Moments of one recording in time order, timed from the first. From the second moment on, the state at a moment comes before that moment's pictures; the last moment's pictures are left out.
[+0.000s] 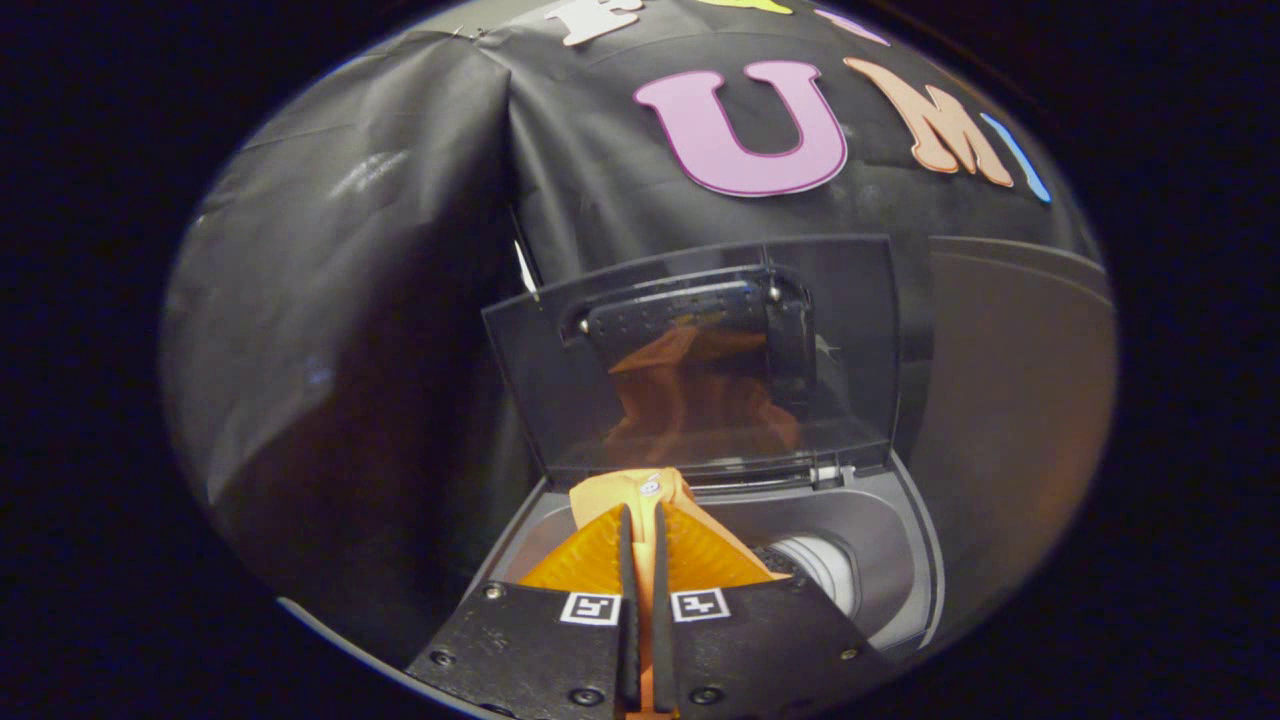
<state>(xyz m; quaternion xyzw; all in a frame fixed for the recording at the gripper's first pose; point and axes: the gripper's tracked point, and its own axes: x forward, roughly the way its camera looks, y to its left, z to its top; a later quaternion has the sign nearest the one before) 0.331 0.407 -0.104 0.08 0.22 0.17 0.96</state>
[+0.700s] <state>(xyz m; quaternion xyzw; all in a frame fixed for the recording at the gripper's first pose) 0.336 0.397 -0.184 0.10 0.28 0.14 0.94</state>
